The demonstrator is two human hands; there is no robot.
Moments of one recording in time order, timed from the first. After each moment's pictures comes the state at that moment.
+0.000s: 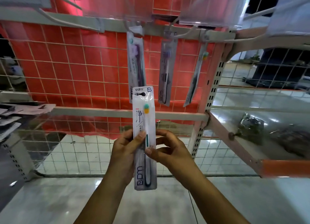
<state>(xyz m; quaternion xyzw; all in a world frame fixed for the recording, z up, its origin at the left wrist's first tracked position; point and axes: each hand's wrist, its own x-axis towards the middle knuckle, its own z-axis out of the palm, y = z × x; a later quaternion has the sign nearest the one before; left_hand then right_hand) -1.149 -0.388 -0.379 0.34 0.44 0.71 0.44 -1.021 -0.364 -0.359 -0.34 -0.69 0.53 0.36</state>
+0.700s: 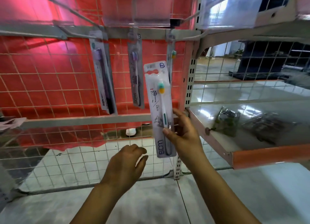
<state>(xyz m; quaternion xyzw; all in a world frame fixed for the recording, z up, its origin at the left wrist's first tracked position) -1.119 -0.361 -0.410 0.74 0.59 0.30 -0.09 -0.952 -0.323 -0.347 -0.32 -0.63 0.46 0.54</state>
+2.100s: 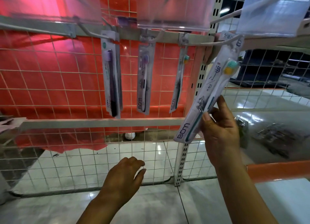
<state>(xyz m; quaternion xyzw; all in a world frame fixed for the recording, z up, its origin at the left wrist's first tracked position) -1.143 -0.354 -0.431 0.72 0.66 0.24 0.02 -0.934 -0.299 -0.325 -0.22 -0.54 0.46 0.67</state>
